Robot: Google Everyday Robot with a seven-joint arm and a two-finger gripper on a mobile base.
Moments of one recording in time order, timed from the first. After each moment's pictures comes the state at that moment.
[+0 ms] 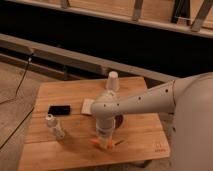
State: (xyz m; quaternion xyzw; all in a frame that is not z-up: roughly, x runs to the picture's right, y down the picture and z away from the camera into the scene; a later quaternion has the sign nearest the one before) arm -0.009 0.251 0.752 -0.42 0.10 0.18 0.89
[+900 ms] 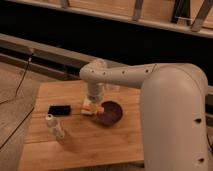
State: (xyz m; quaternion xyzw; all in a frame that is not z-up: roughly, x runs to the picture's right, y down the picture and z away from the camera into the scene) arm -0.039 0.114 0.809 -0.38 0.06 0.18 0.91
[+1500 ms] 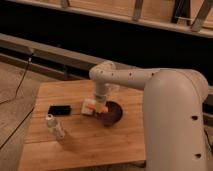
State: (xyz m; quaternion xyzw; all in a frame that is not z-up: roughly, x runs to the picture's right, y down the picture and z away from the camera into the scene) arm -0.015 0.108 0.846 -0.38 0.04 0.20 0.90
